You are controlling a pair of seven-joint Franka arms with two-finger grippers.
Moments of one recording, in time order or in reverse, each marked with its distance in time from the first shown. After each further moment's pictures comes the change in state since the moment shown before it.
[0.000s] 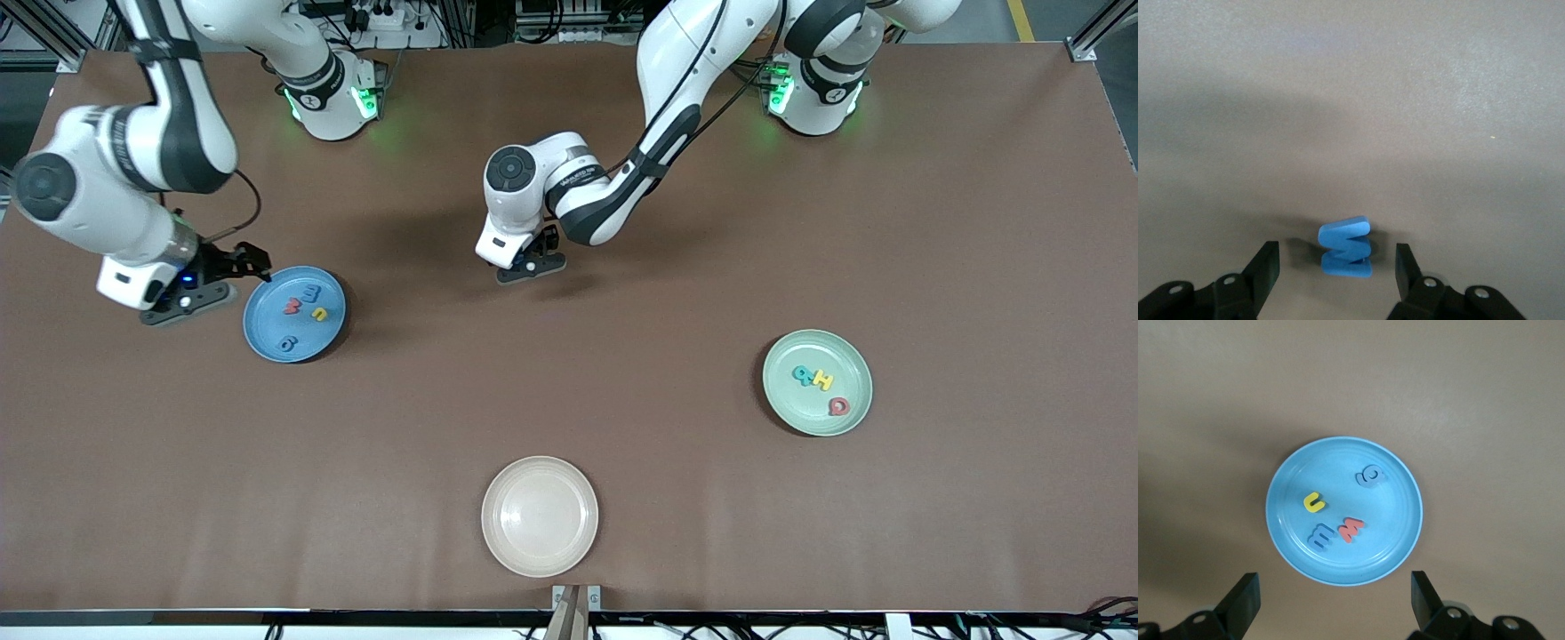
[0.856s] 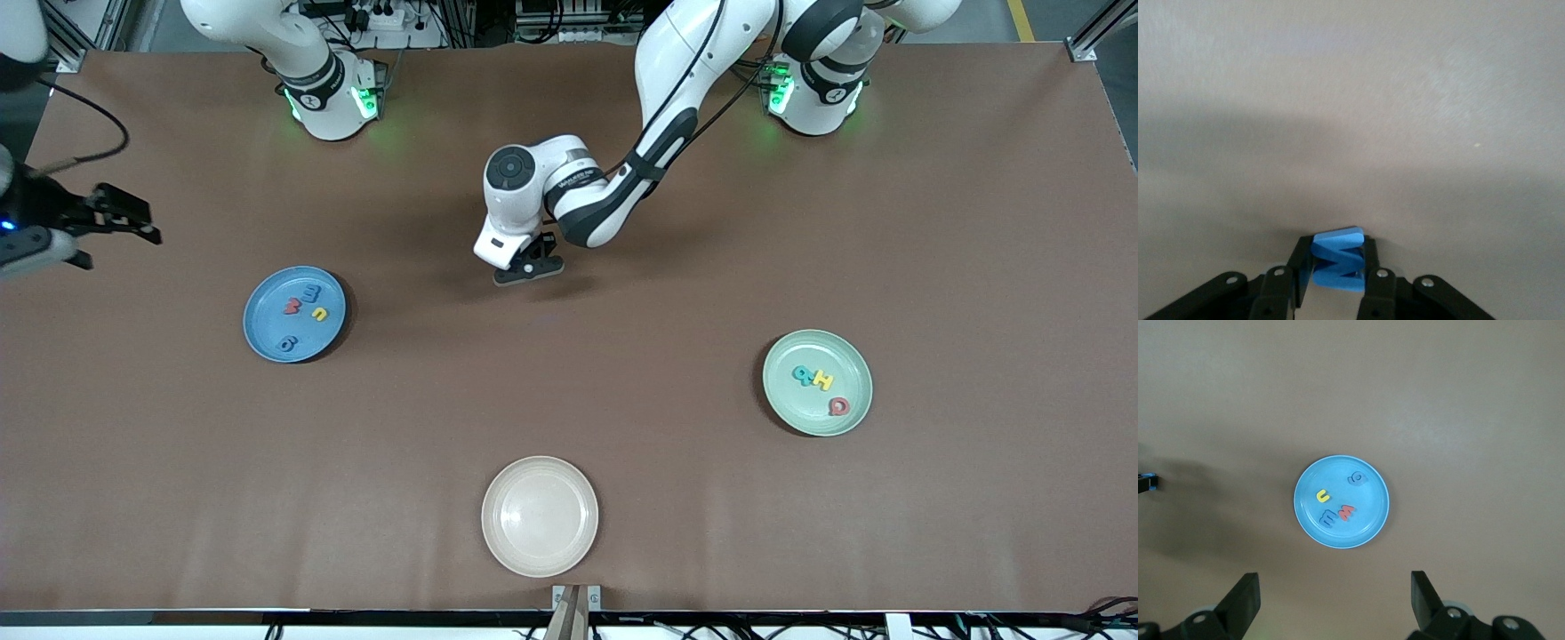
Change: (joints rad) left arm -0.003 0.009 0.001 0.010 0.086 0.019 0.000; right arm -0.050 -0.062 0.000 0.476 0.000 -0.472 0.002
